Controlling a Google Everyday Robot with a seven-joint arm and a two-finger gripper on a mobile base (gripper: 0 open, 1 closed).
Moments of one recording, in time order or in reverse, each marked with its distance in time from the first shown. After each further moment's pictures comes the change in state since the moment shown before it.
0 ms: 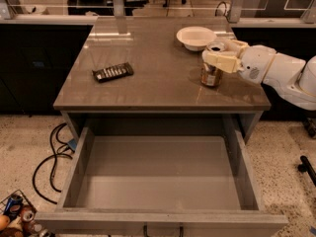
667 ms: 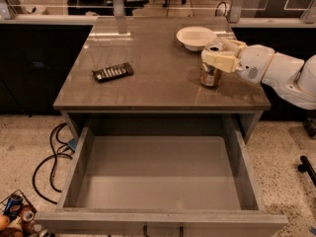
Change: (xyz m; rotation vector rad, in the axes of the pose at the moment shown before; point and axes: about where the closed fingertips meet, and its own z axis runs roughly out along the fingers) arm -0.001 0.002 0.004 -0.007 -0.002 0.000
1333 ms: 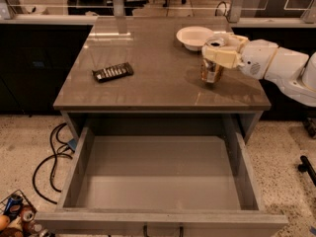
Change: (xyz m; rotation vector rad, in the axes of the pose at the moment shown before) arm -0.017 0.006 -0.001 0.013 0.008 -0.009
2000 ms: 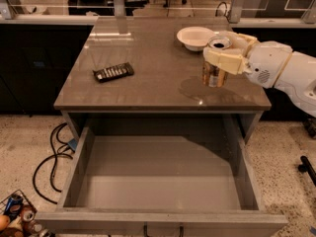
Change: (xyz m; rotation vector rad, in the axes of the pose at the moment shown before) arm -0.039 0.059 -0.027 0.022 -0.024 -0.066
